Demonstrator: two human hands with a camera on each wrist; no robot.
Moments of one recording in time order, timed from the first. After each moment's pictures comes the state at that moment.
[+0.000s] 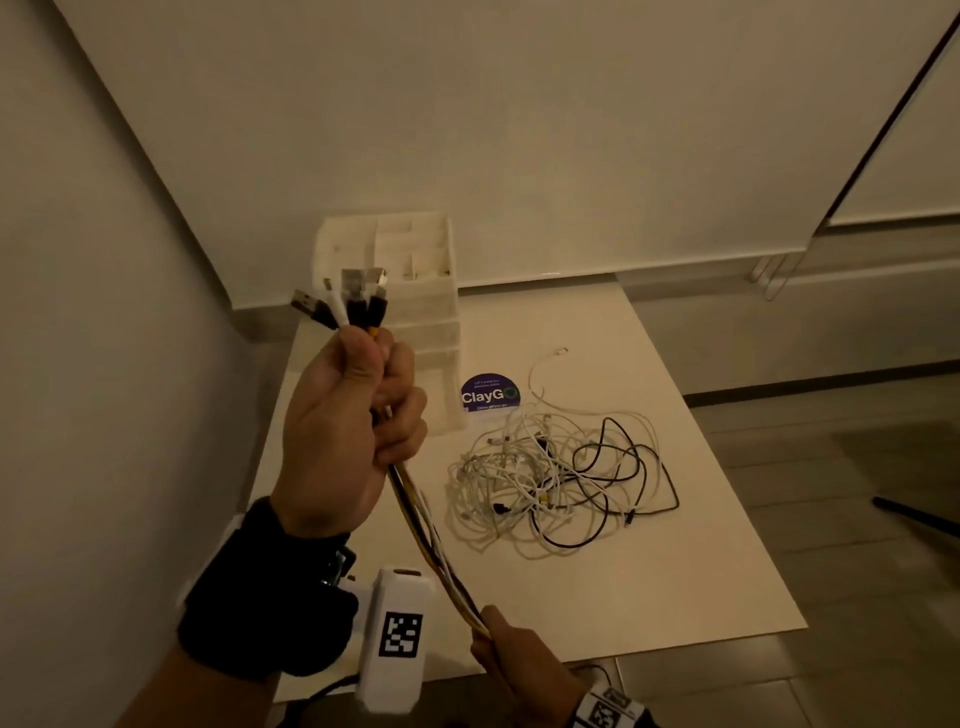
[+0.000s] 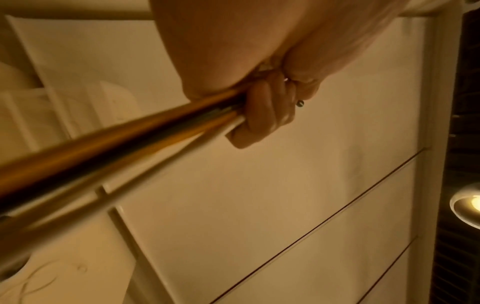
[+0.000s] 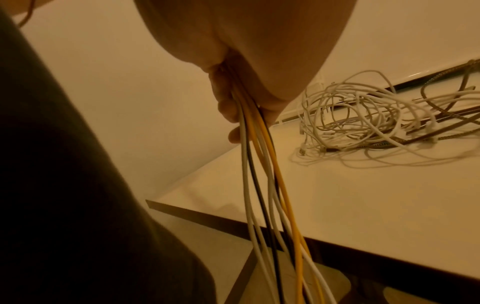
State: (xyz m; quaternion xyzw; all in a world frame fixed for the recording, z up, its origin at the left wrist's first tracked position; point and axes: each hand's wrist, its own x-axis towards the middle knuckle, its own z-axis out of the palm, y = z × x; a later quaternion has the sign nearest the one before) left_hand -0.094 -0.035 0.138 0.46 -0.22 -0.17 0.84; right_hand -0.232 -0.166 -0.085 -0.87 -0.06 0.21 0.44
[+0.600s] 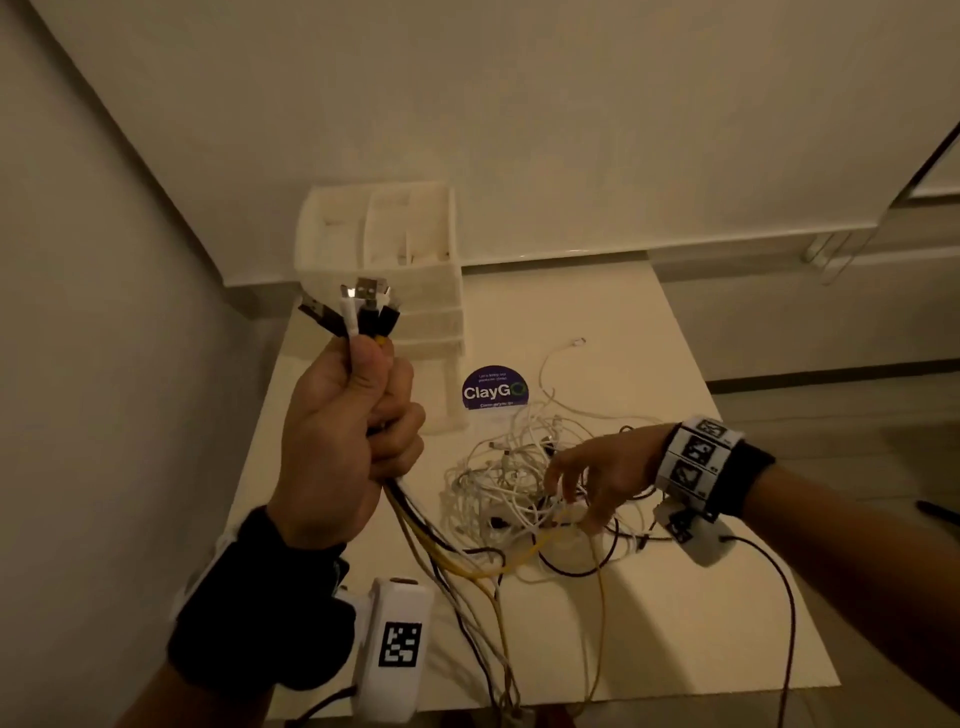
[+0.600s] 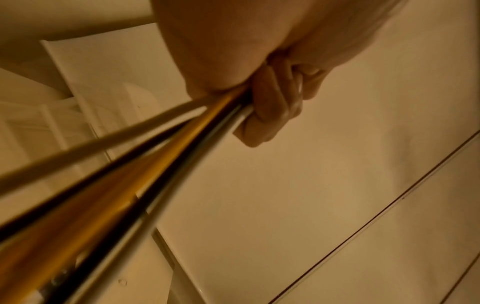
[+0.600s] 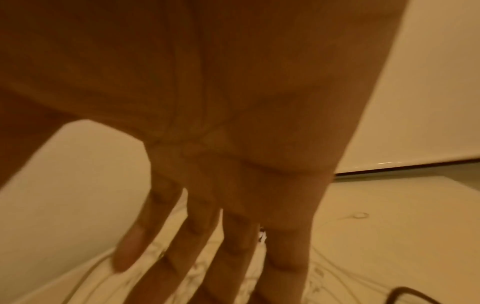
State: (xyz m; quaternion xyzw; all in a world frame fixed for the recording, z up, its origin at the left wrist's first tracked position) left_hand -0.047 -0.074 0.114 0.48 -0.15 -0.18 0.84; right_hand -0.043 -0.350 -0.007 -0.83 -0.12 0.47 0.28
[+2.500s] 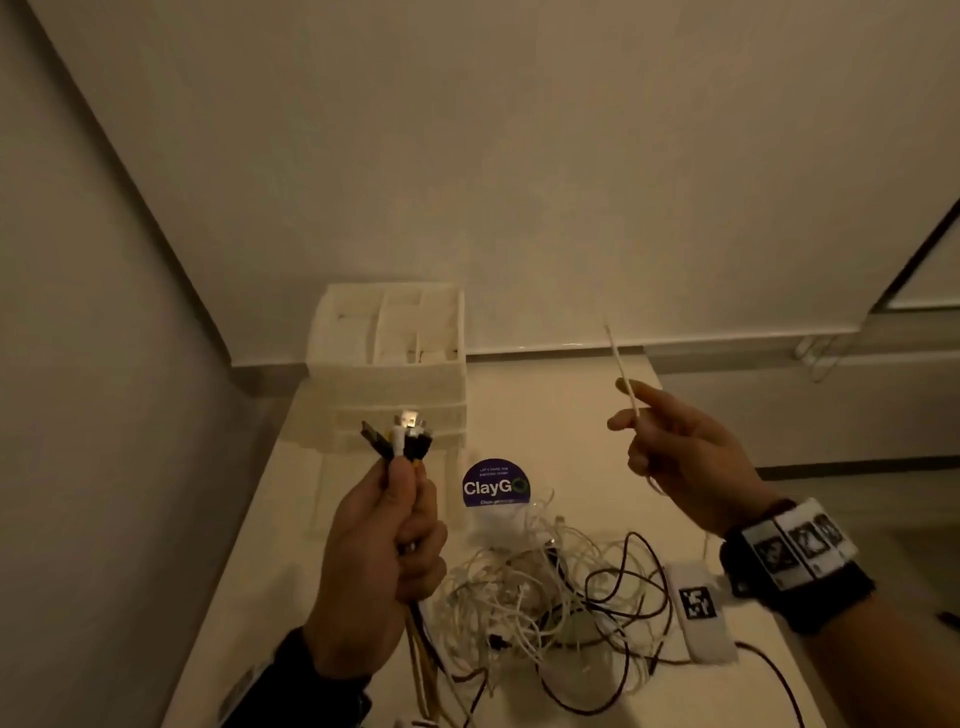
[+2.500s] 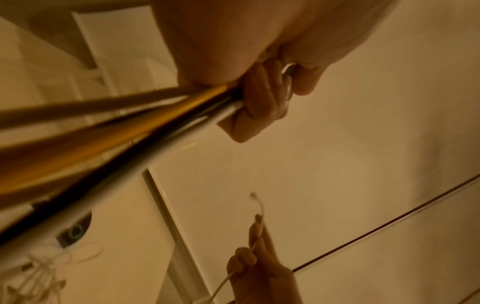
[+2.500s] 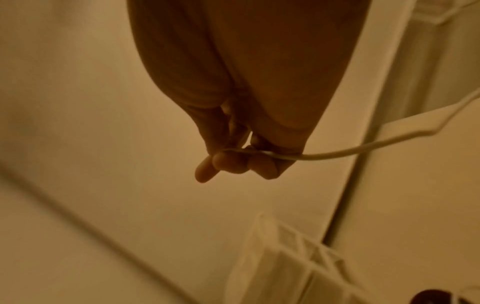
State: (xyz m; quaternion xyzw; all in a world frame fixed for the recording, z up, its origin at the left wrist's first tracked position) left_hand -0.037 -0.086 0.106 0.47 -0.03 -0.18 0.86; right_hand -0.033 -0.378 0.083 -0.60 0.10 -0.04 0.79
